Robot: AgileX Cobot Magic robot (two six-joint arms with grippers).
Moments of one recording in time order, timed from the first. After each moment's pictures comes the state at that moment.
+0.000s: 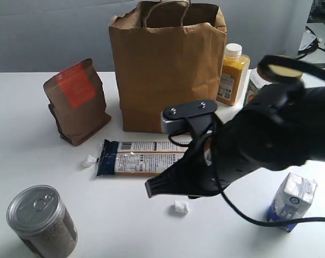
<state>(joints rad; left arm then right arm) 0.04 0.00 0.00 0.05 0.26 -0.12 1.08 1.59 -0.94 -0.05 0.58 0.45</state>
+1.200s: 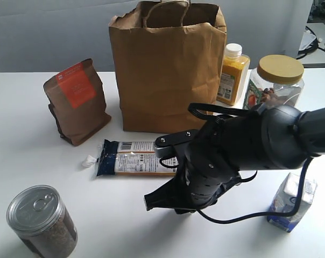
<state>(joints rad) 0.04 0.00 0.00 0.05 0.26 -0.12 1.08 1.89 -1.01 -0.18 0.56 0.63</state>
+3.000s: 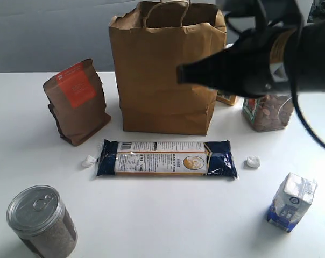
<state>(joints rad) 0.04 0.00 0.00 0.05 0.26 -0.12 0.99 1.32 -1.04 -0.54 0.52 0.85</state>
